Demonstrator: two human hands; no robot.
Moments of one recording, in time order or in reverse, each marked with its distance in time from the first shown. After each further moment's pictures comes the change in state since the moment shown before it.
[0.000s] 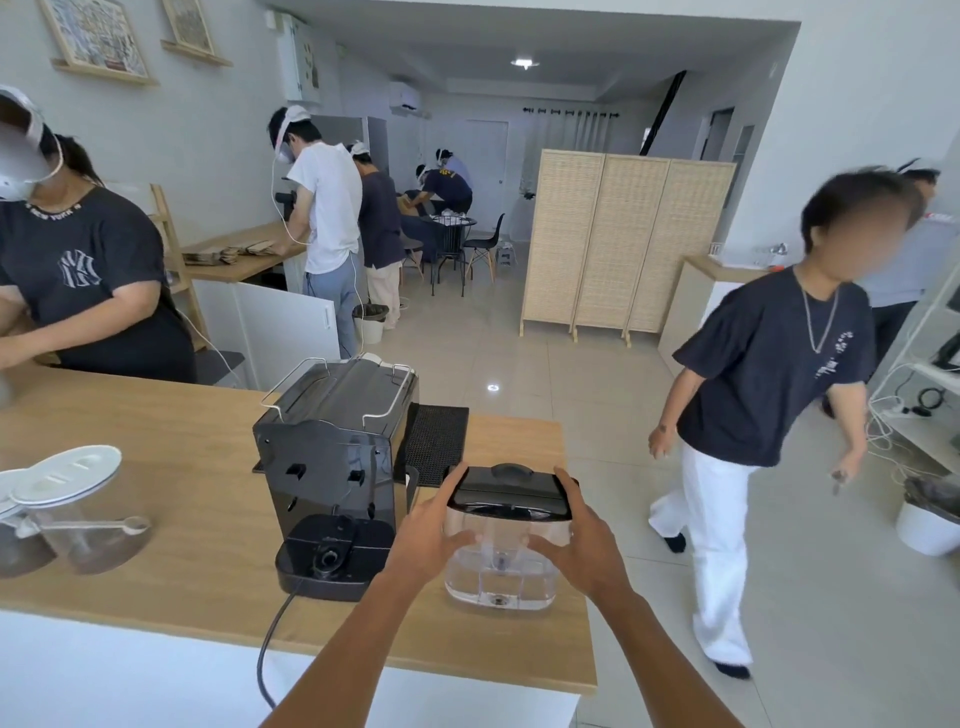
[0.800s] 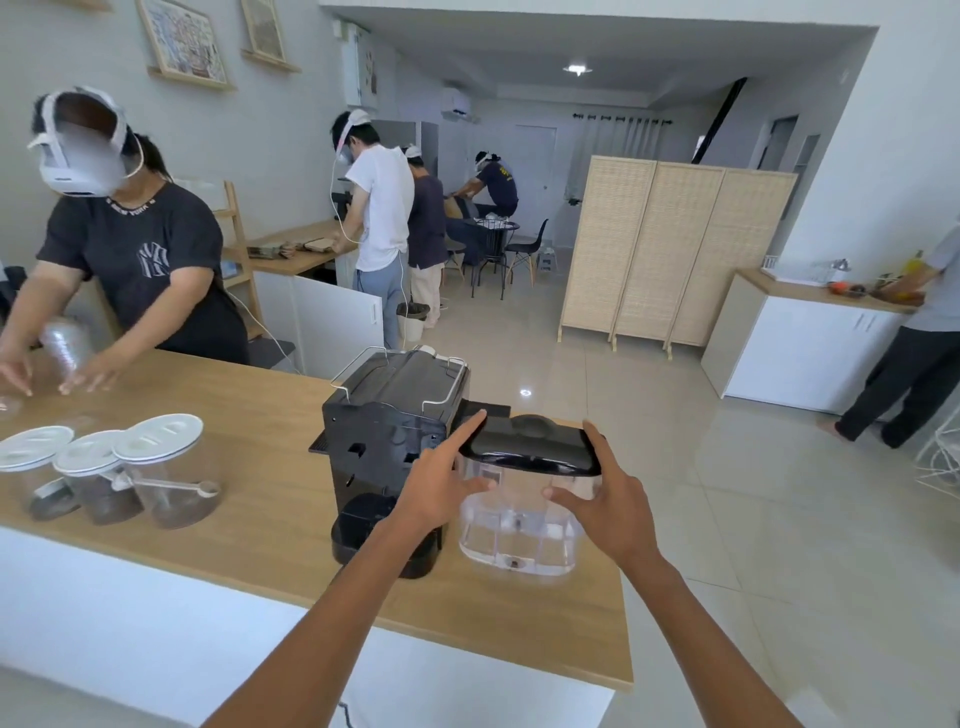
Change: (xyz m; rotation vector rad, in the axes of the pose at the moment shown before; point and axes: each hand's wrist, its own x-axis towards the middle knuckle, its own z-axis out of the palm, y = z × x) left_hand -0.017 0.009 -0.085 -0.143 0.154 0.079; right_hand -0.002 -0.087 -0.022 0.021 0.154 -0.129
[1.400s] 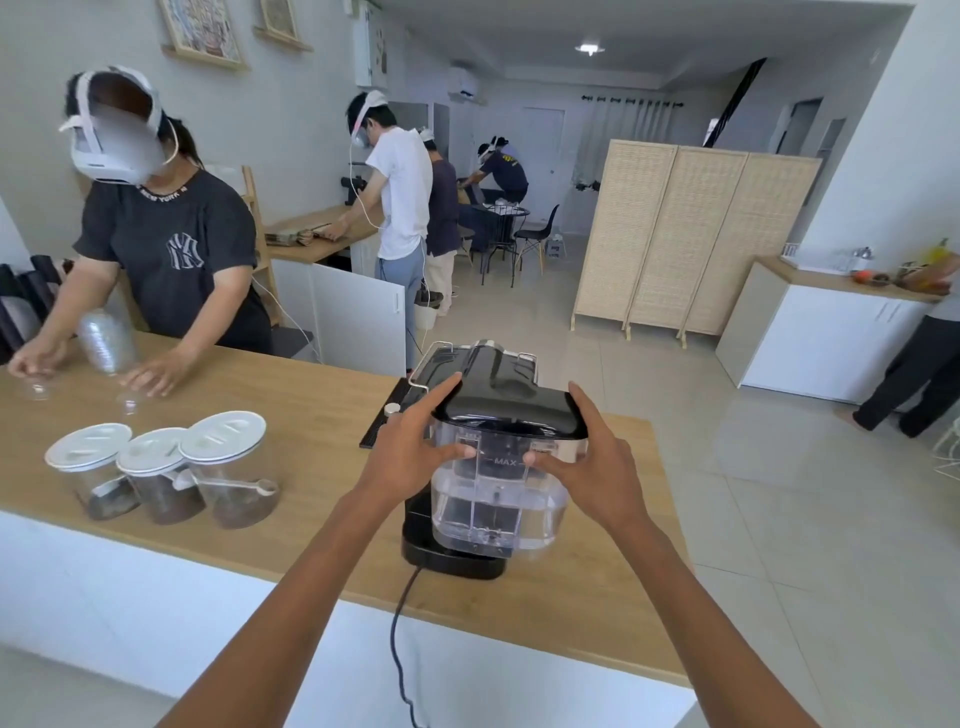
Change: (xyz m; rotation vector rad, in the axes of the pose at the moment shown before) left_hand -0.008 -0.068 -0.144 -0.020 0.075 0.039; right_hand 0.019 -0.128 0.091 0.149 -0.017 -0.046
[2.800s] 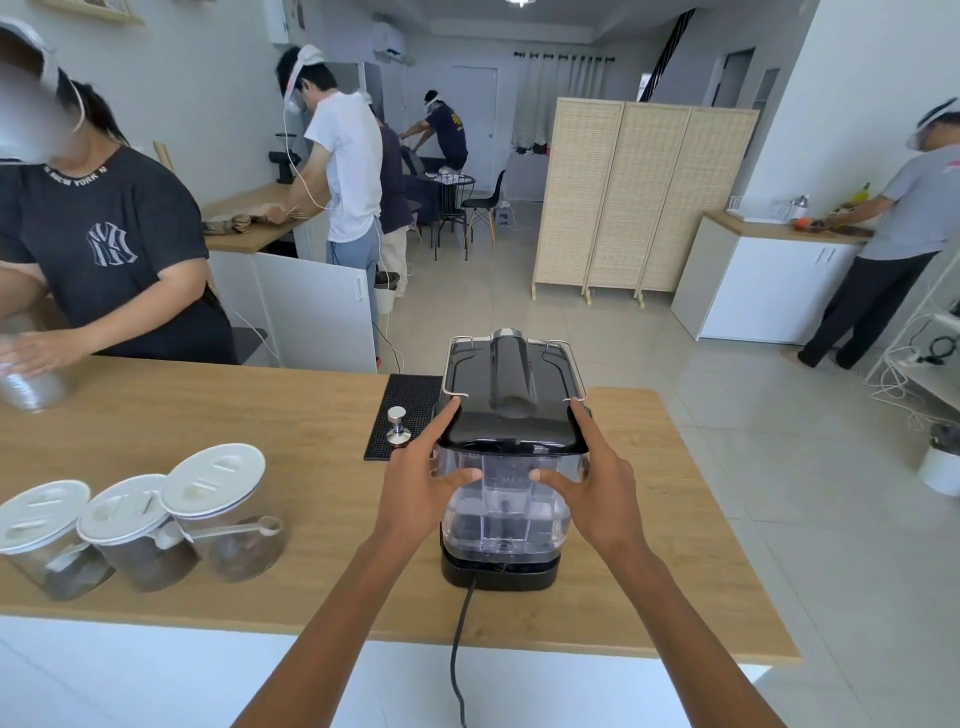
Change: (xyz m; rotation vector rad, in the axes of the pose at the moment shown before) left_hand 0.028 -0.107 -0.005 -0.161 0.026 0.050; right_hand 0.006 -0.004 0.109 -0.016 0.170 0.143
